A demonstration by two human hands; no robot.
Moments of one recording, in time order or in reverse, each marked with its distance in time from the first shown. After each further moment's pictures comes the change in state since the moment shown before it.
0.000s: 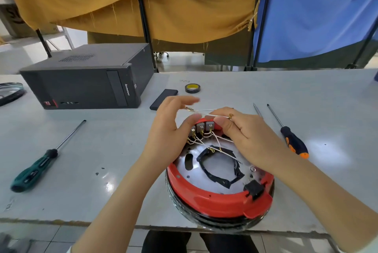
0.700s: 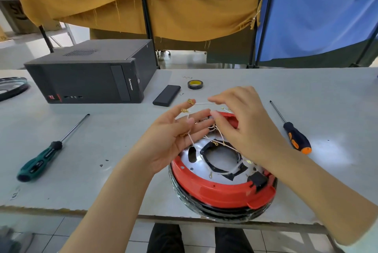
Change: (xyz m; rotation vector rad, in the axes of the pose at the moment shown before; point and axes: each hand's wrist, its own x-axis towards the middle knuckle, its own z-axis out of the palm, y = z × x) left_hand -0.014 0.004 -0.016 -1.114 -0.241 -0.660; right_hand 0.004 -0.008 0.013 -0.239 0.303 -0.261
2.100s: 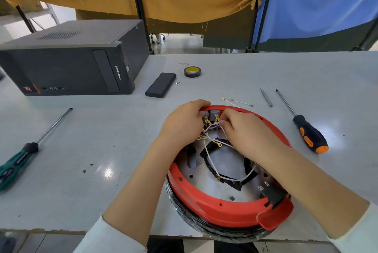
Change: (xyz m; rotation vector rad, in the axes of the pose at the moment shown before) left_hand 0.095 -0.033 -0.016 1.497 0.203 0.145; right_hand -0.004 0.051 0.057 -0.147 -0.487 0.455
